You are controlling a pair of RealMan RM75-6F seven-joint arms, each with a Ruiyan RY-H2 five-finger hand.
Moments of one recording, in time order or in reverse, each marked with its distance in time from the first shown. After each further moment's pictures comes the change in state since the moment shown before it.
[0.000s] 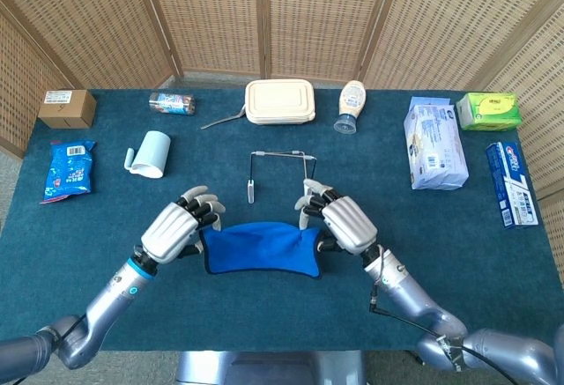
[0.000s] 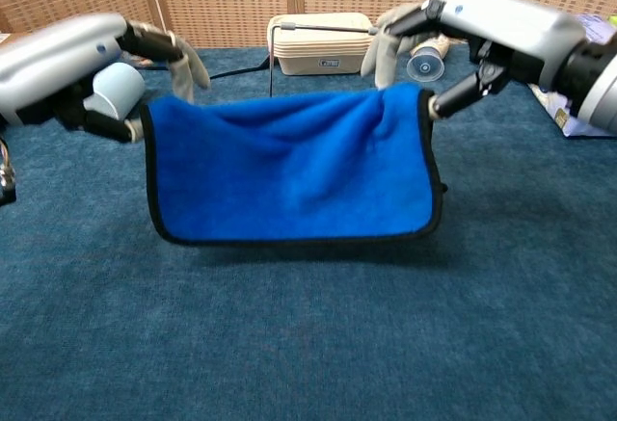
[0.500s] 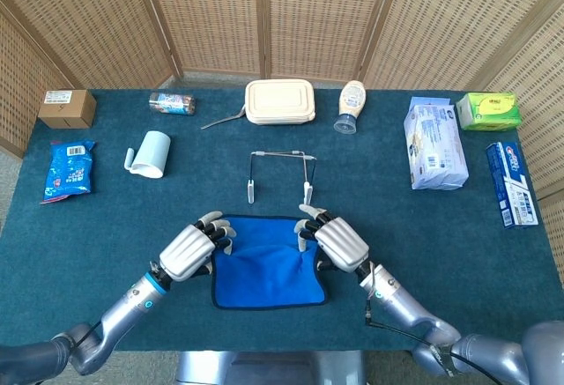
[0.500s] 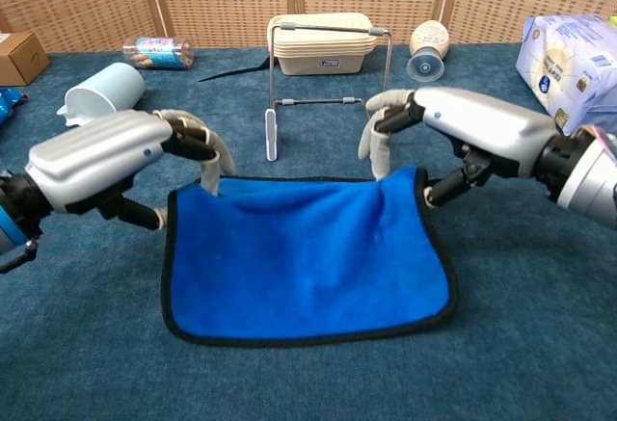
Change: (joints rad) left arm 0.010 -0.145 0.098 0.180 0.046 -0.035 -0.004; right arm -0.017 -0.131 -0.117 0.196 -0.093 0.010 0.005
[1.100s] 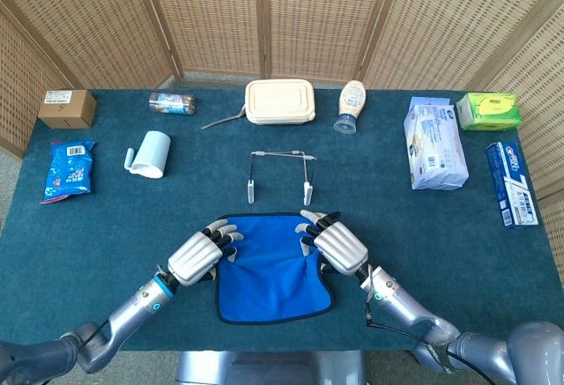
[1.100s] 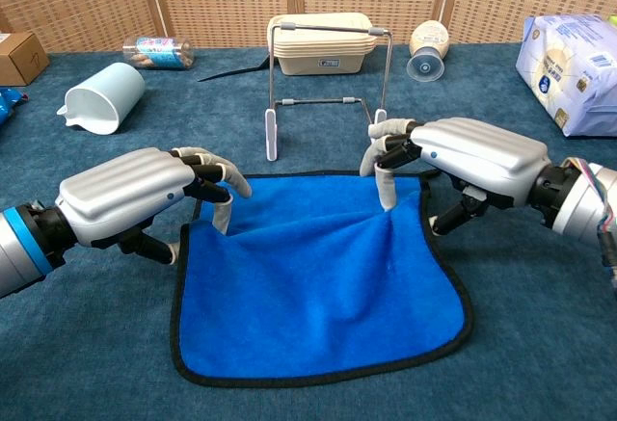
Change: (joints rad) left arm -0.010 -0.080 0.035 0.122 0.010 -0.055 0.015; right arm -0.002 -0.073 -0.051 0.166 -0.058 0.015 -0.035
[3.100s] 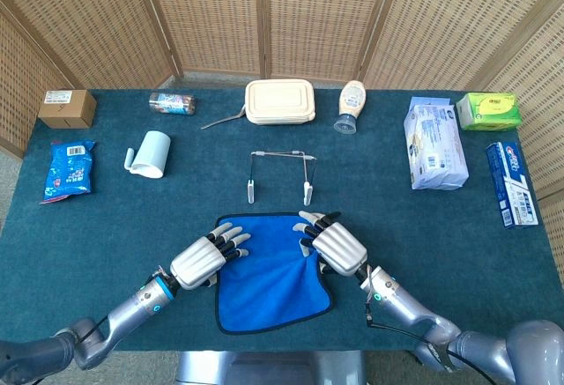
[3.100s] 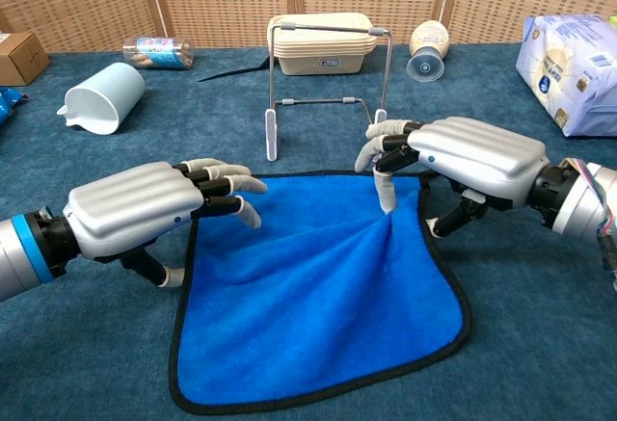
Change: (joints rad) left arm -0.007 0.017 -0.010 0.012 0.083 -0.075 0.055; right arm 0.011 0.004 -0.011 0.009 -0.015 0.002 -0.036
